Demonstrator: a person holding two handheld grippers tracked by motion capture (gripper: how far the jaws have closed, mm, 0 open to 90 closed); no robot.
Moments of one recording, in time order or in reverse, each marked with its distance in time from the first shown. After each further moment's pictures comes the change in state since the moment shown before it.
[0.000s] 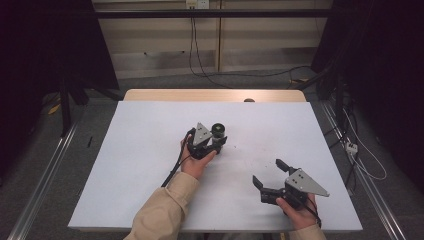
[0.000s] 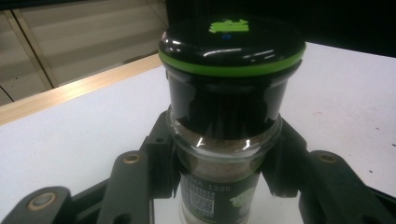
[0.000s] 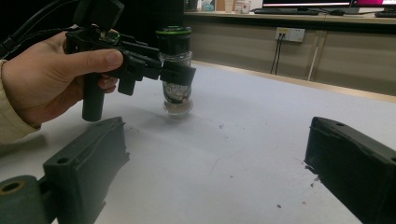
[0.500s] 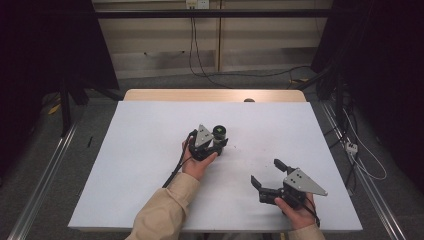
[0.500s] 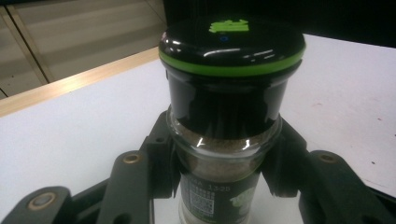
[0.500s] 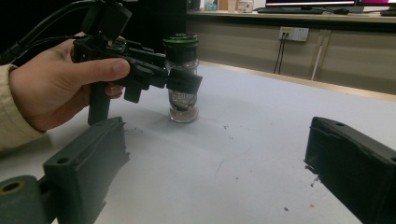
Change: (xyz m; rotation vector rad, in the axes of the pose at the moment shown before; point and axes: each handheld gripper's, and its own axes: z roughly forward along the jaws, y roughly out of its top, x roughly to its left) left arm -0.003 -0.006 0.004 0.011 -0.007 0.011; right arm 0.002 0.000 0.003 0.000 0.013 0.002
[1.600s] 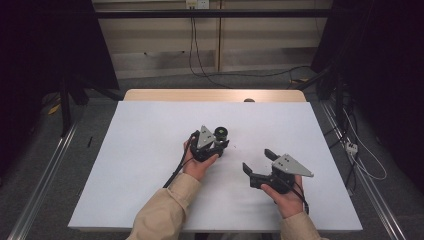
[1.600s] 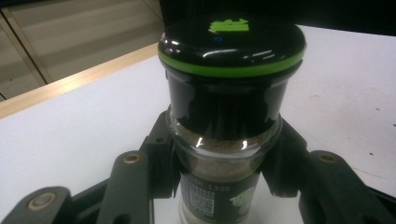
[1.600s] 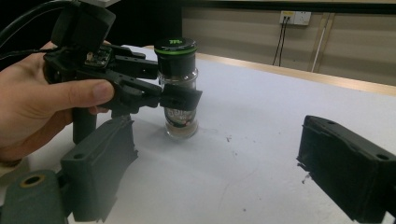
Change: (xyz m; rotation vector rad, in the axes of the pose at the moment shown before) left arm -0.004 0.000 0.002 0.013 -0.009 0.031; right arm 0.001 0.021 0.038 0.070 -0.016 0.030
